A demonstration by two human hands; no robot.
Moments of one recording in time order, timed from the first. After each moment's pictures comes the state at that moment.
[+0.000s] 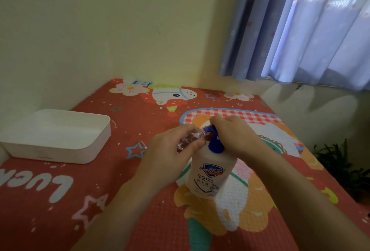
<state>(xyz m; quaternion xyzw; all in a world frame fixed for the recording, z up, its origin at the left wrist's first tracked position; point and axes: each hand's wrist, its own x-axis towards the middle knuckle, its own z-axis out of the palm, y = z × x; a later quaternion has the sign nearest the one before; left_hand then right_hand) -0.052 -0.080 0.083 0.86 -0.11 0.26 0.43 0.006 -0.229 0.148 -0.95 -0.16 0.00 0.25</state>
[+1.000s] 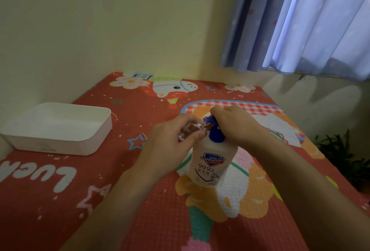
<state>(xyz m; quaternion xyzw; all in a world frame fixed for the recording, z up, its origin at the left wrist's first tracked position) -0.053 -0.080 0.084 0.86 -0.10 0.25 0.43 0.008 -0.232 0.153 -0.97 -0.24 -0.03 0.07</state>
